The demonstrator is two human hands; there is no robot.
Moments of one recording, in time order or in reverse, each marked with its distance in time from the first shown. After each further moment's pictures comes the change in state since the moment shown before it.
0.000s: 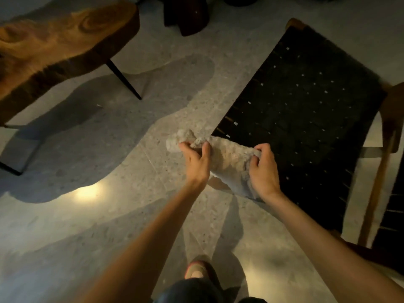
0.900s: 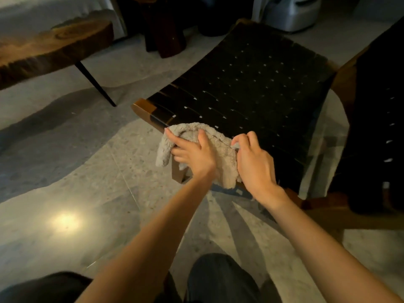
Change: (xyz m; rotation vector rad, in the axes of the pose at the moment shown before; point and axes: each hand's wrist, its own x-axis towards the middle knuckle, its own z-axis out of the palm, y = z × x) left_hand -0.078 -0.083 0.174 -0.125 0.419 0.086; right_hand -0.041 0.160 -0.056 -0.476 0.151 -0.508
